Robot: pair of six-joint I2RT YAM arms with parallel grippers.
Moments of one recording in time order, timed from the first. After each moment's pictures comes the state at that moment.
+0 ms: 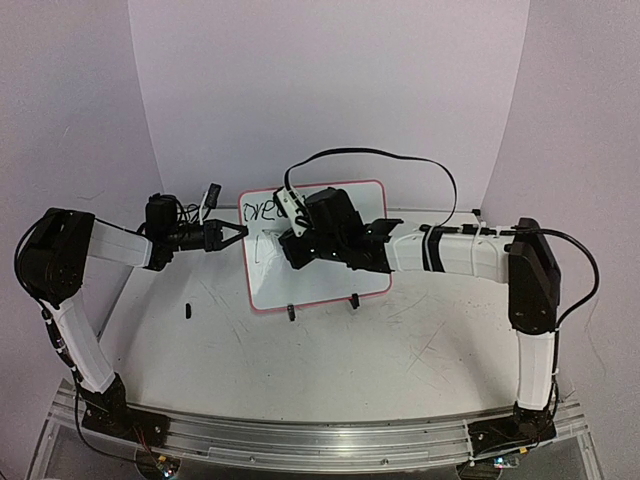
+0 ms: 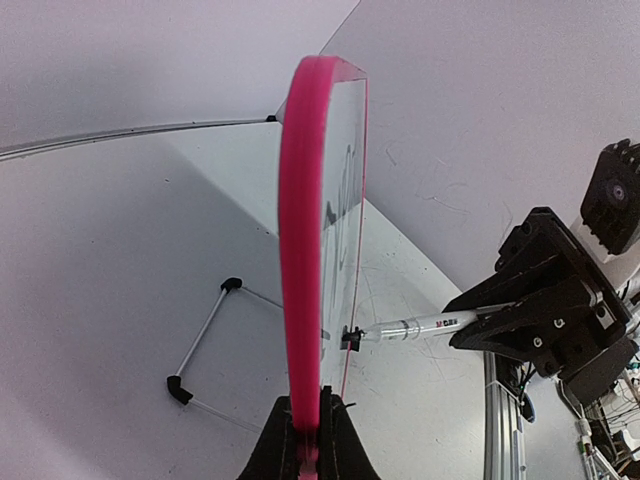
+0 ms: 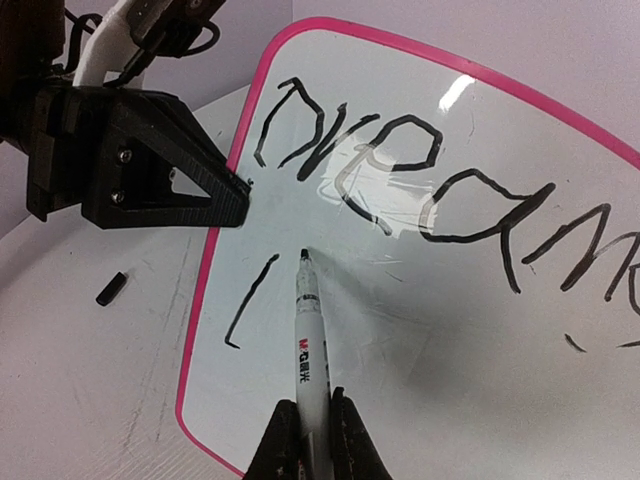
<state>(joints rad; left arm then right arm) -0.22 1.79 0.94 0.63 1.00 -0.38 0.96 2.04 1.66 -0.08 0.15 0.05</state>
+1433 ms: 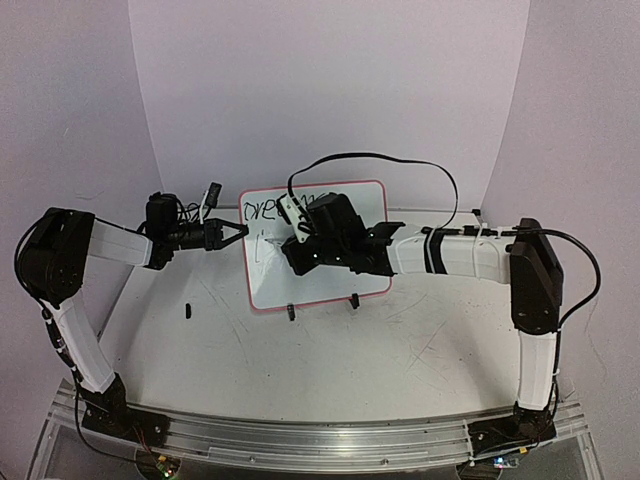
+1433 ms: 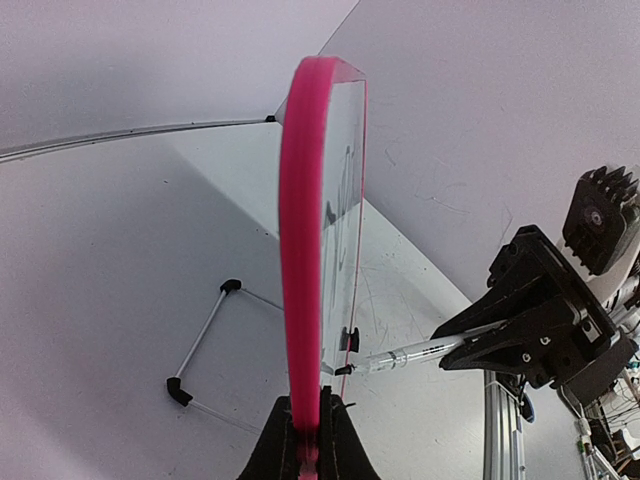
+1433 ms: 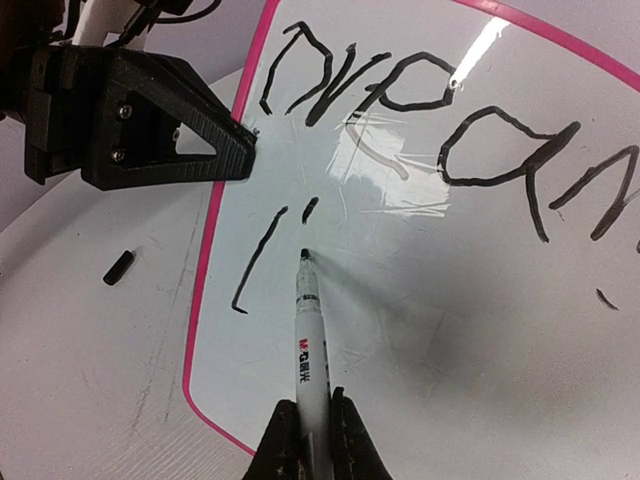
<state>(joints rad) -0.22 1.79 0.95 0.62 1.00 -0.38 0.95 2.03 1.62 -0.10 0.12 0.09</state>
